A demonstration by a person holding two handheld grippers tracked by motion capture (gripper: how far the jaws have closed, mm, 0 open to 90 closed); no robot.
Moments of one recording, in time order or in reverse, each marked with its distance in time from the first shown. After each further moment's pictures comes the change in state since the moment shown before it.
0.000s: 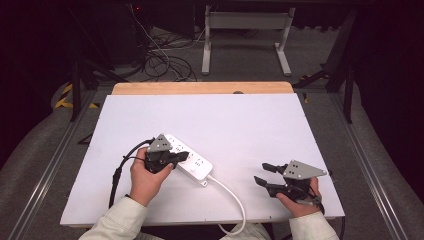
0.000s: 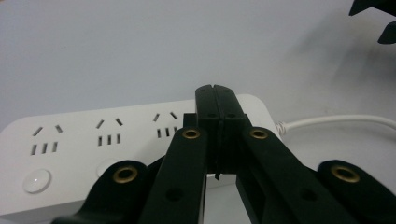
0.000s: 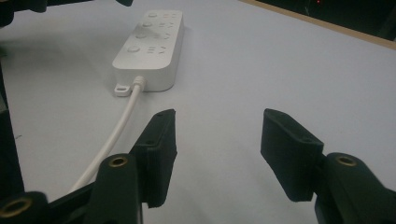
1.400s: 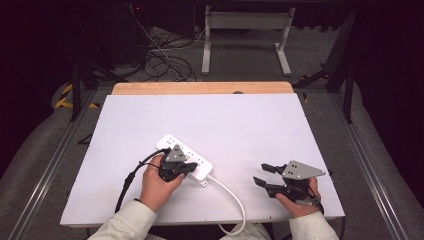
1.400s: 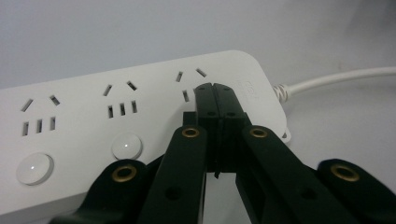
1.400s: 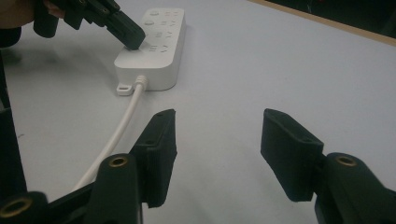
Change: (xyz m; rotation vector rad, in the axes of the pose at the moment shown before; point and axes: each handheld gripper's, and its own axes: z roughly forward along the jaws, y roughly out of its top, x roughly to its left) left arm -0.012 -0.015 0.035 0.120 -0.009 0.068; right arm 0.001 0.000 0.001 0.006 0.007 0.002
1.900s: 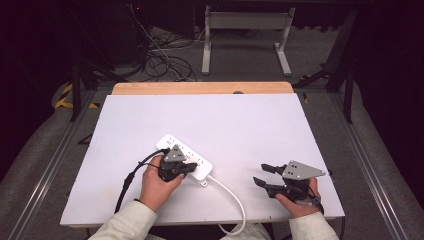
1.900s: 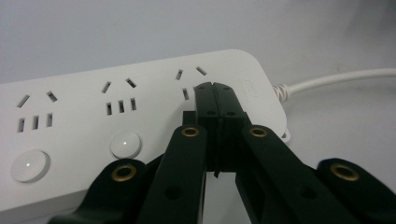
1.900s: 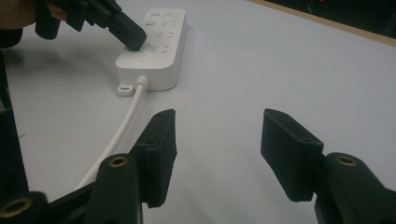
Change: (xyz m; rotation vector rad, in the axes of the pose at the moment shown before) left arm -0.001 -0.002 0.001 -0.007 0.008 -0.005; right arm 0.000 0.000 0.000 -0.003 0.002 0.000
